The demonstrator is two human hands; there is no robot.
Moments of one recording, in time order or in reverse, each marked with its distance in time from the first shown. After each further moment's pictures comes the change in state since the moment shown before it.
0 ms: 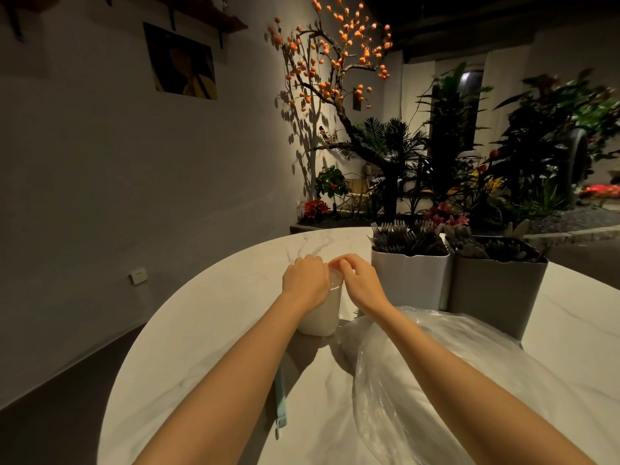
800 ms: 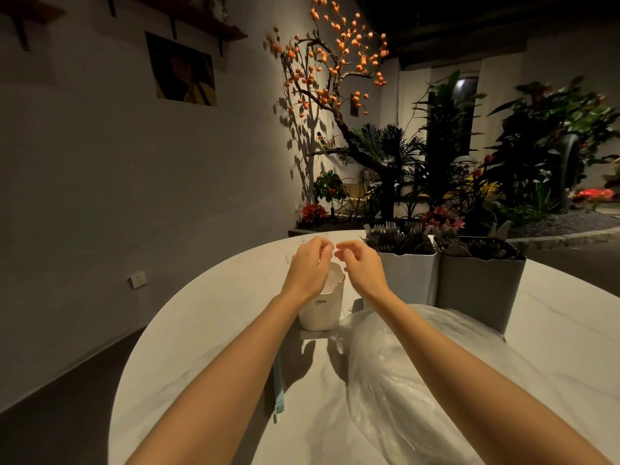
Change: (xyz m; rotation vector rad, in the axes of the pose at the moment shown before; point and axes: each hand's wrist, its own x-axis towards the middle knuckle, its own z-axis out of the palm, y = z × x) left_hand -0.006 0.009 -0.012 -0.681 0.135 0.068; right_hand -0.006 -0.032 -0.020 0.036 0.104 0.073
